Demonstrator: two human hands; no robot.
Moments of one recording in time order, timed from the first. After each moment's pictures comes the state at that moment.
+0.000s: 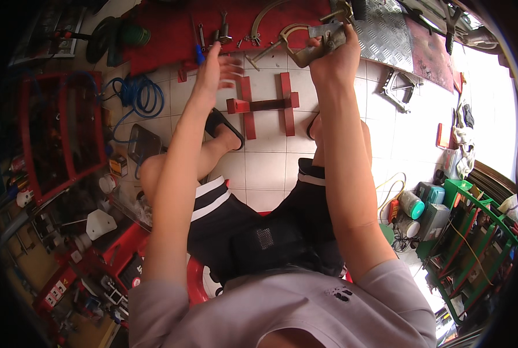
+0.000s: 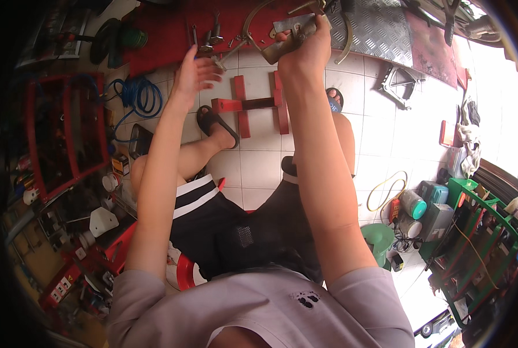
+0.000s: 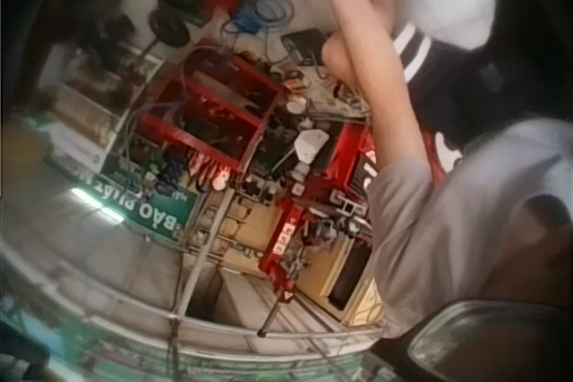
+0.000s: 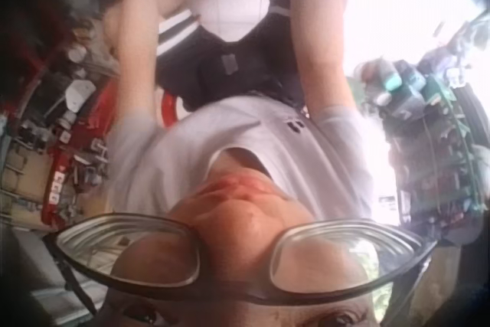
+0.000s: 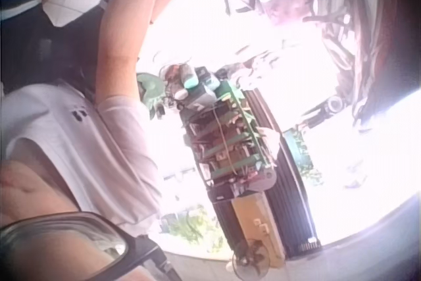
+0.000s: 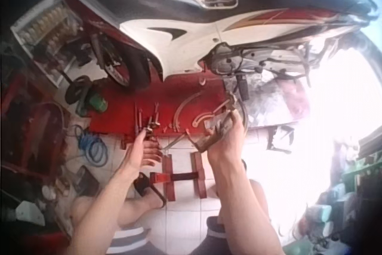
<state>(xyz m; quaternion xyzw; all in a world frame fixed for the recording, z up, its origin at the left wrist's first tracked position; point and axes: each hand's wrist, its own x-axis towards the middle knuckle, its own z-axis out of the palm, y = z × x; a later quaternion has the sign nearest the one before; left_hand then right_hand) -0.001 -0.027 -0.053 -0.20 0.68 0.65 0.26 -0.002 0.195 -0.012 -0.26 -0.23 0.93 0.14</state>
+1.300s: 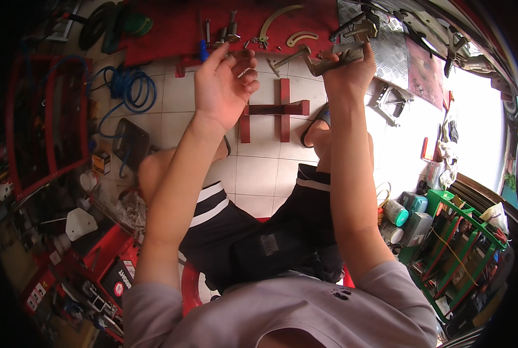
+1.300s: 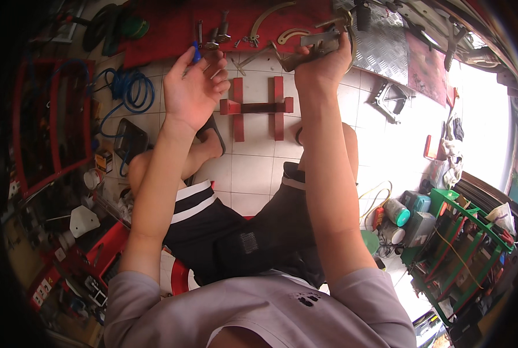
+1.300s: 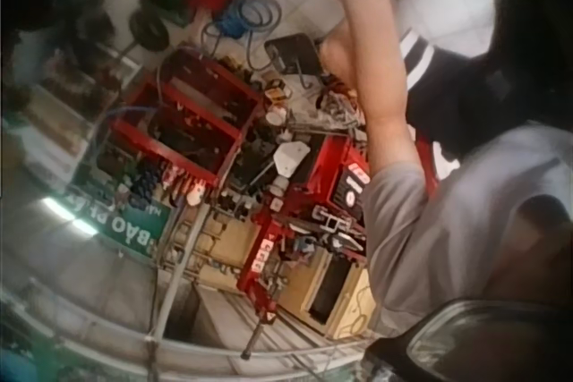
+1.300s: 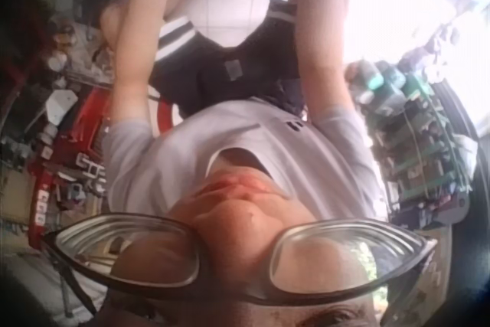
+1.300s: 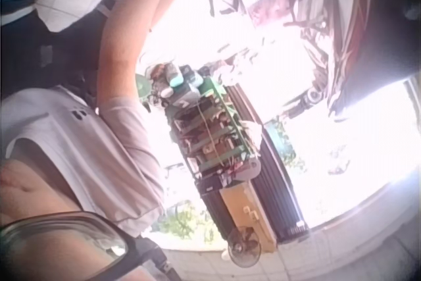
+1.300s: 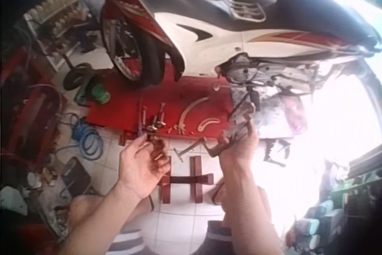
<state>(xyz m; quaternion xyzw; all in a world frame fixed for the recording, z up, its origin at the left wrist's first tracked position) 0.040 -0.041 -0.012 -0.13 0.28 0.92 0.21 -0.003 0.175 -0.024 -0.23 -0.24 0.94 0.09</state>
